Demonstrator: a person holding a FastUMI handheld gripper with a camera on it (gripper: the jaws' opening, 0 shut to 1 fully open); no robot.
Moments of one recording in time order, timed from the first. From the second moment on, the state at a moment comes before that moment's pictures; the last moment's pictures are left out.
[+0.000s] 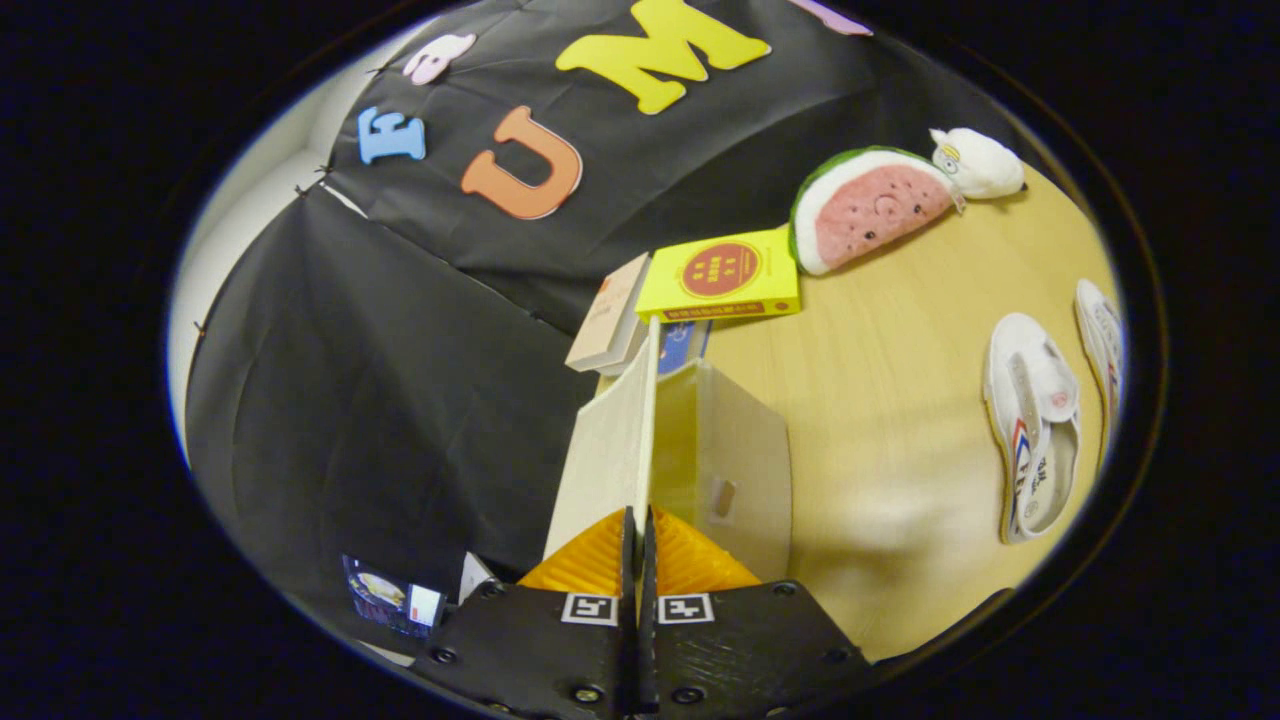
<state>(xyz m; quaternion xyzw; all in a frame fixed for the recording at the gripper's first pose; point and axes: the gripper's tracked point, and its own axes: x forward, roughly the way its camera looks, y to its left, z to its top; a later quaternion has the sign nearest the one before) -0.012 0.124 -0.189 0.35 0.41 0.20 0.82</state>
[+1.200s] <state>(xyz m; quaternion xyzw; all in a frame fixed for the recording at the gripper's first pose) -0.019 0.375 -0.054 0.15 0.32 0.34 0.87</state>
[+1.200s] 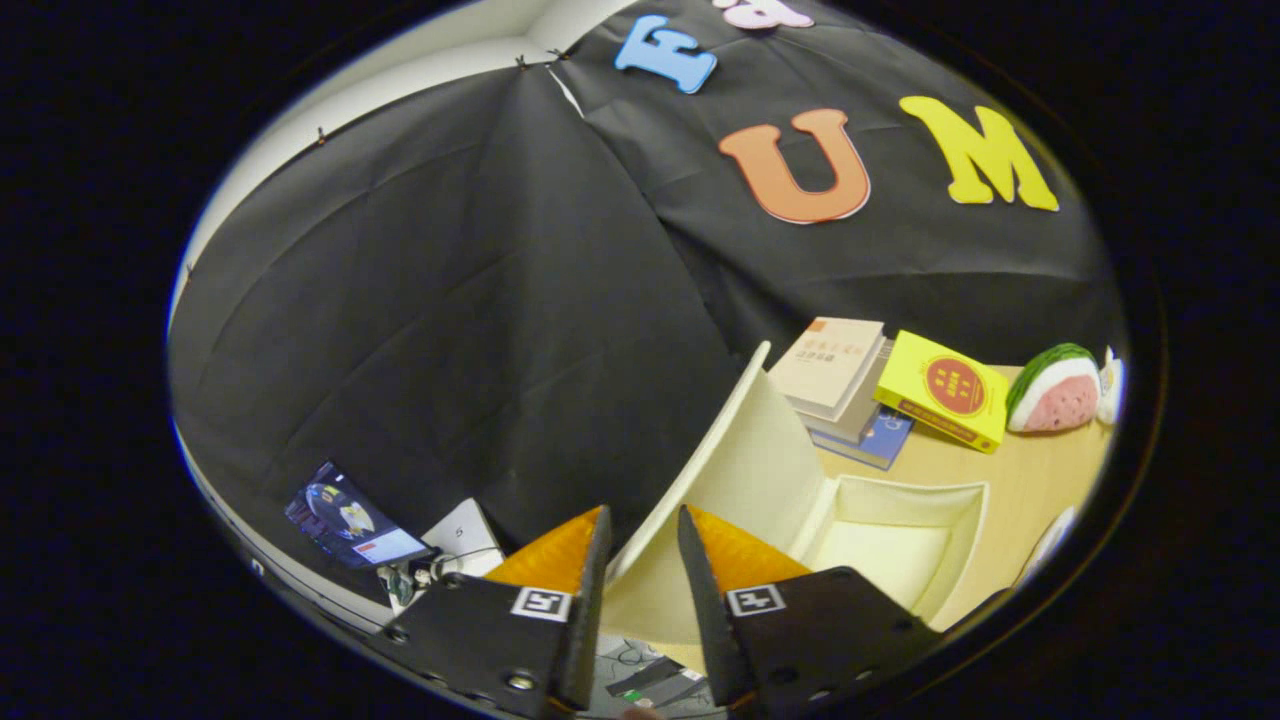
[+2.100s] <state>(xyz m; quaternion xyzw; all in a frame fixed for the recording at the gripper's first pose) -0.006 0.215 -0.027 0.05 0.16 0.19 0.97</state>
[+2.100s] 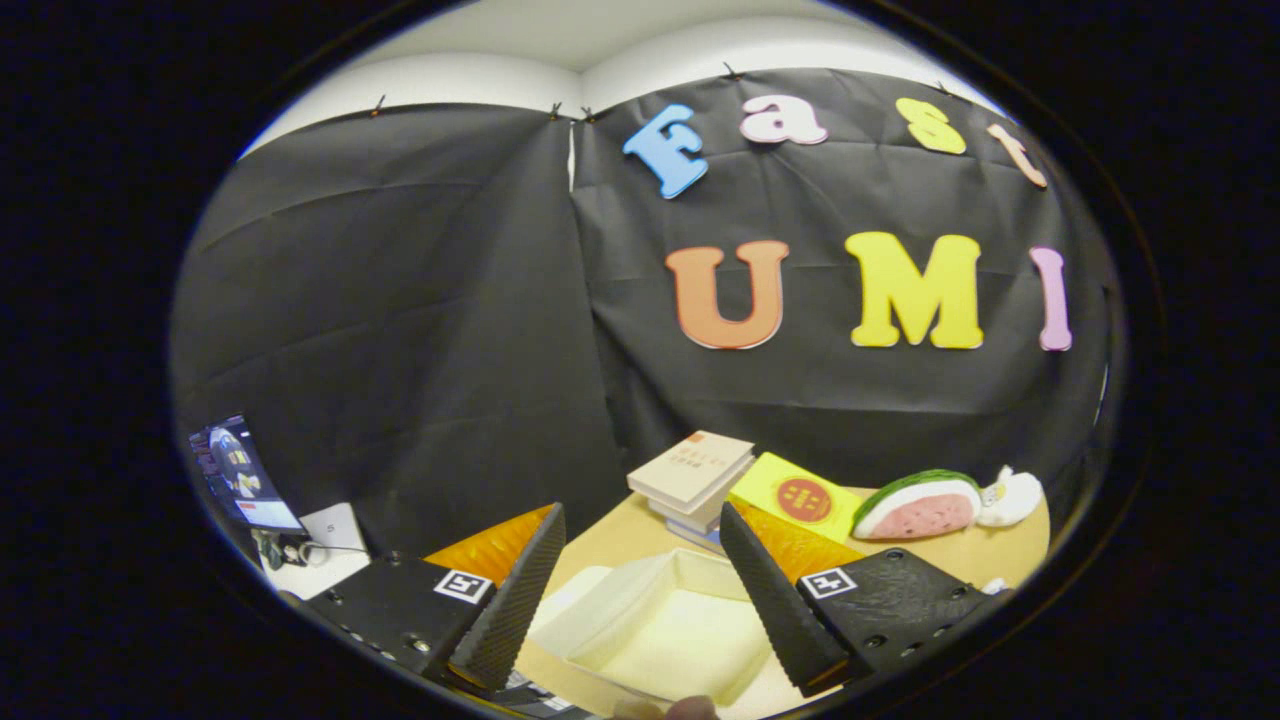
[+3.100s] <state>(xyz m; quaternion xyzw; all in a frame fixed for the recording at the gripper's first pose) -0.107 -0.145 -0.244 0.07 0.33 -0.07 0.94</state>
